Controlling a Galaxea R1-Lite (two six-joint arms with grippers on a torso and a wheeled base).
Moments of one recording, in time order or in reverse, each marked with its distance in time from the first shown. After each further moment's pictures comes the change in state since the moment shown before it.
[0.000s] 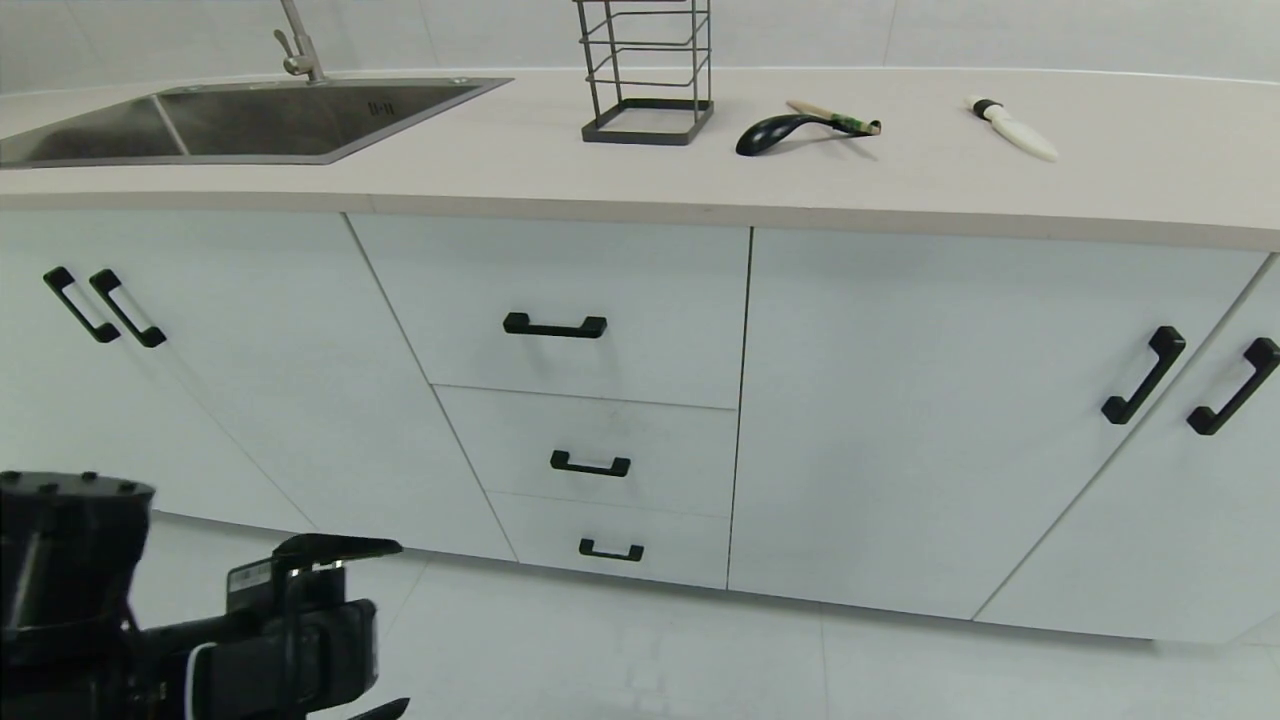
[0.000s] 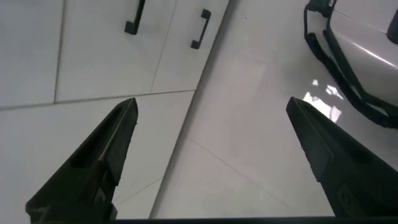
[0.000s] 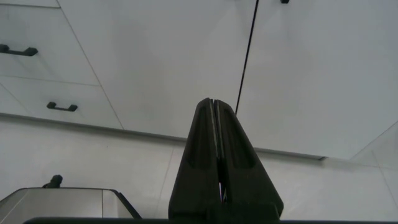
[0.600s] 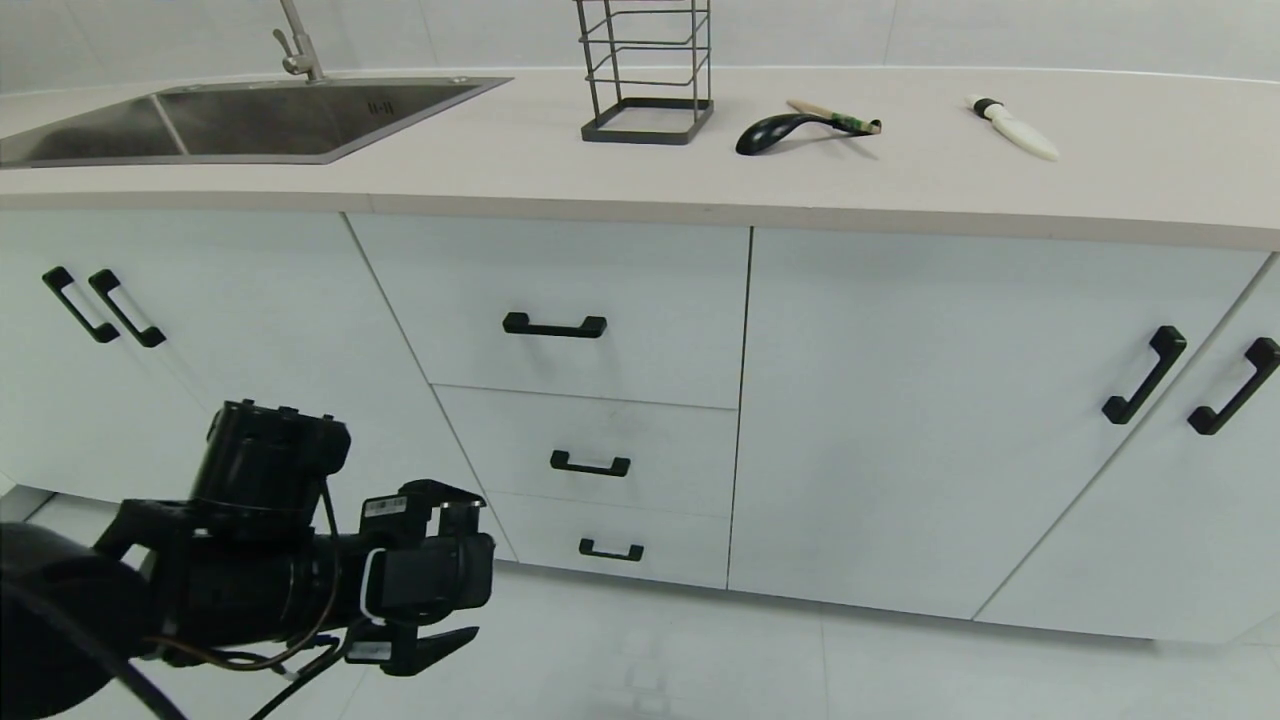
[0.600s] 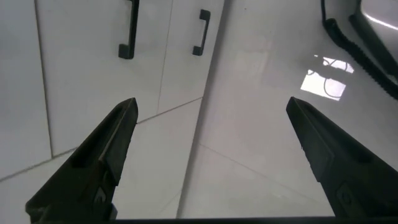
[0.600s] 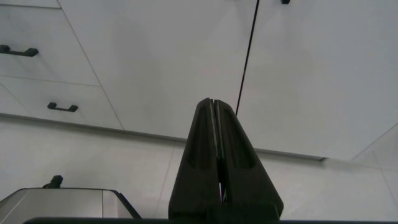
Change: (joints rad) left arm -0.027 0.329 -0.166 -0.093 0.027 0.119; right arm 0.001 -0.008 0.000 0.000 0.000 0.000
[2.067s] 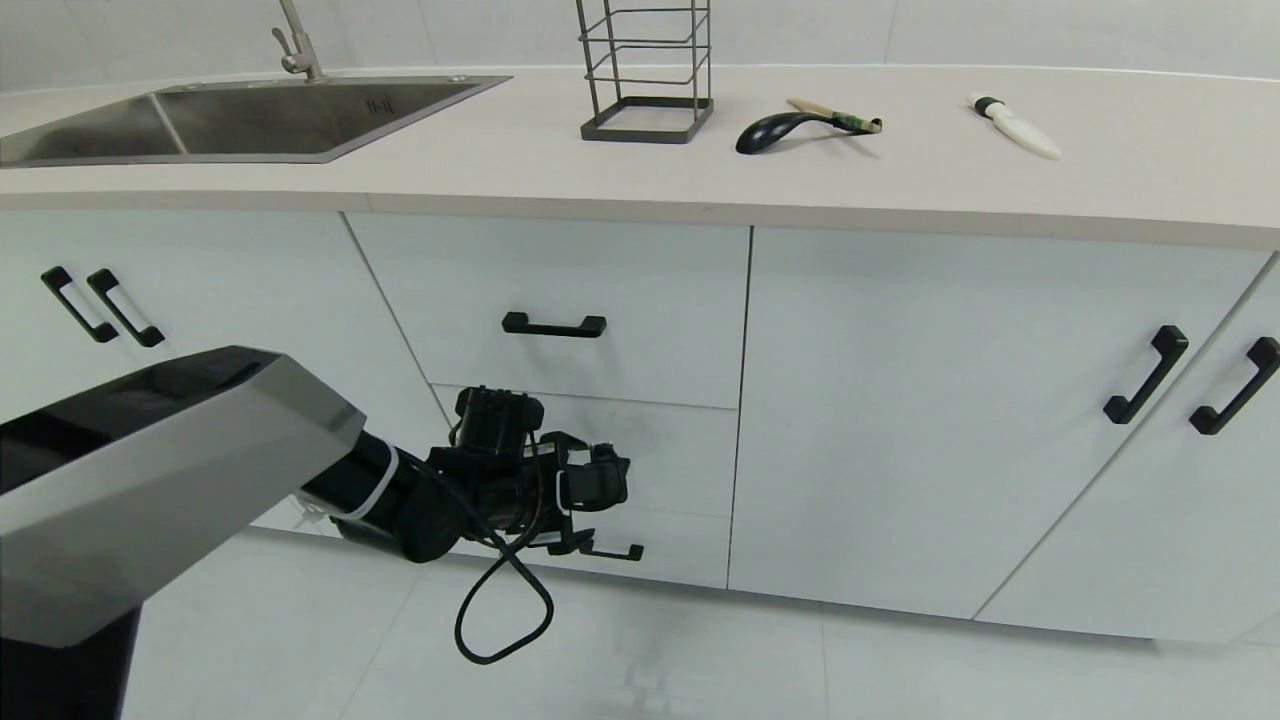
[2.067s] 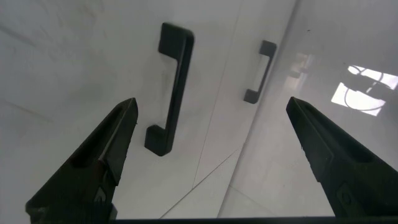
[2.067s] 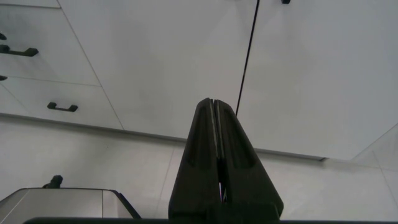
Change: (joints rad) left arm -0.041 0.640 -0.427 -0.322 0.067 -0.069; right arm 0.000 -0.002 0.000 0.000 0.000 0.000
